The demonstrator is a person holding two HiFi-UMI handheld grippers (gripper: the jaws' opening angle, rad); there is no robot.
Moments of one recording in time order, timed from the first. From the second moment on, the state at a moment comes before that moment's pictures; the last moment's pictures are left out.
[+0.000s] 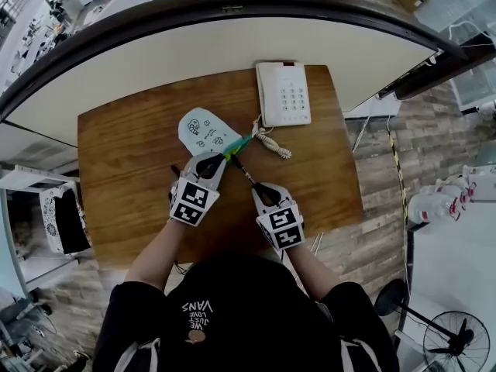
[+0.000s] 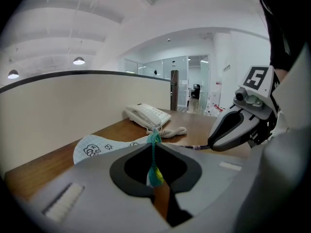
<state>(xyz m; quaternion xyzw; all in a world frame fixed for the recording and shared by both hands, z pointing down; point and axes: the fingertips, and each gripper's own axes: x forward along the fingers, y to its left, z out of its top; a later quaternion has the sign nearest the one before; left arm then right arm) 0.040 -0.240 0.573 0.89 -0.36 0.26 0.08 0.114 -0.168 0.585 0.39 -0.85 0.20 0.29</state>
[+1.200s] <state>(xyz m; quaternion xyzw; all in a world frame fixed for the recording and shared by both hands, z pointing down) 0.040 -0.165 0.538 0.93 -0.29 0.16 0.13 0.055 -0.193 0.564 0.40 -0.85 0.23 0.24</state>
